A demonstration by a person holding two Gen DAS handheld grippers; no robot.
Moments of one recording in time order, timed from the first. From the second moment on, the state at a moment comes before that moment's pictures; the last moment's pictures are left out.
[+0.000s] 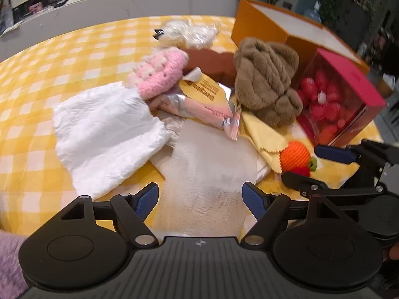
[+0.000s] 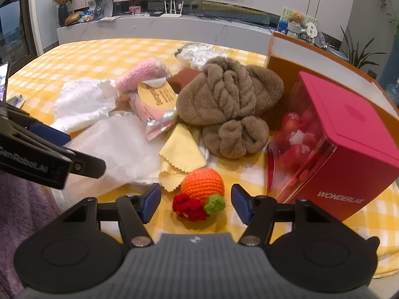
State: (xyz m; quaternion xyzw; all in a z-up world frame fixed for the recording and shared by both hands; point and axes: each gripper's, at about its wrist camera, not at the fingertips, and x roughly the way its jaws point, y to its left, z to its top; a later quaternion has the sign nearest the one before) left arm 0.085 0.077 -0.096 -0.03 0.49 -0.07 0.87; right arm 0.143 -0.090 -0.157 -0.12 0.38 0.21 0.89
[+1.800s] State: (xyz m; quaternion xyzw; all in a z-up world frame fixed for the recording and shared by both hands) left arm 0.080 -0.001 0.033 -0.01 0.30 -0.14 0.94; right arm 0.131 -0.165 -0.029 -0.06 0.25 0.23 0.94
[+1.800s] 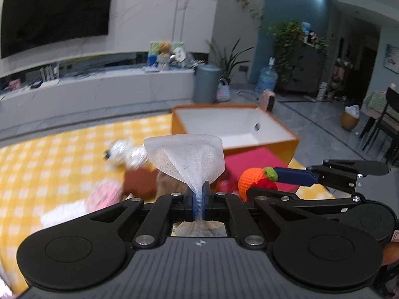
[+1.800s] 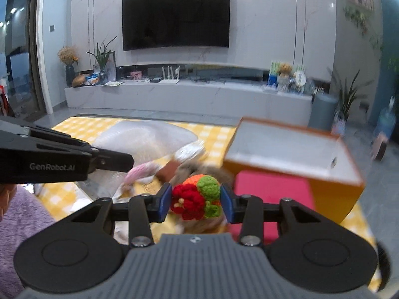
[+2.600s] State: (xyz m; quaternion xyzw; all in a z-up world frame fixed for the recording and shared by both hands) left arm 0.278 -0.020 0.012 -0.05 0.36 -0.20 0.91; right arm 0.352 -0.213 -0.021 -0.06 0.31 0.16 0.94
